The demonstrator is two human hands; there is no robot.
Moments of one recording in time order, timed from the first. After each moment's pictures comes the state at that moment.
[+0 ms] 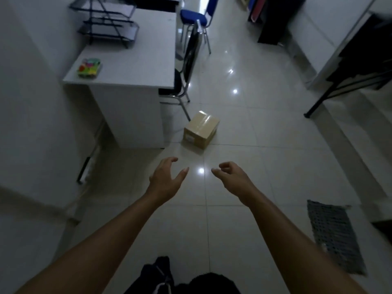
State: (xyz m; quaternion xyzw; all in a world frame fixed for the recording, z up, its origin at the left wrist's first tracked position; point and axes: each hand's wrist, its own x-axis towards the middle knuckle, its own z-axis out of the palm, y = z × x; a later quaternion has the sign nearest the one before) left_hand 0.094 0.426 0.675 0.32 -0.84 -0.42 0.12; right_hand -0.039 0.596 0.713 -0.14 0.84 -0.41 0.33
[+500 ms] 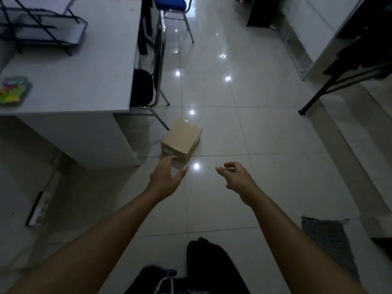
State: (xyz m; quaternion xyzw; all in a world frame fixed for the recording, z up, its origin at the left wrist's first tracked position) left_hand -0.229 0.379 0.650 0.29 -0.85 -0.43 0.05; right_hand -0.351 0.568 0.681 -0.04 0.83 -0.45 0.35
